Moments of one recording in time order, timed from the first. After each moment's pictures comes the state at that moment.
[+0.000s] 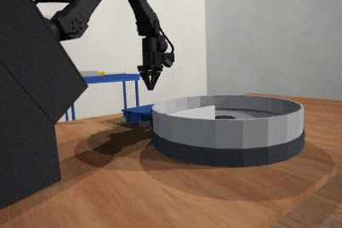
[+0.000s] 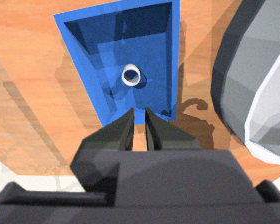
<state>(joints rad) 0.56 1.36 1.50 -0.78 -0.01 0.46</state>
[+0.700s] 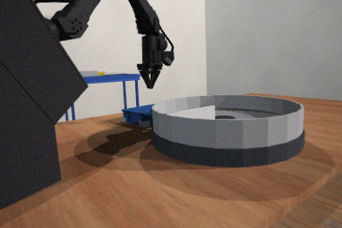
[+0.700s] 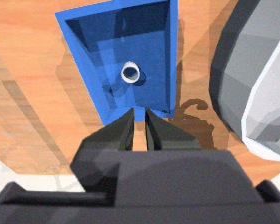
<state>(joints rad) 0.56 1.34 1.50 -0.80 -0.01 0.46</state>
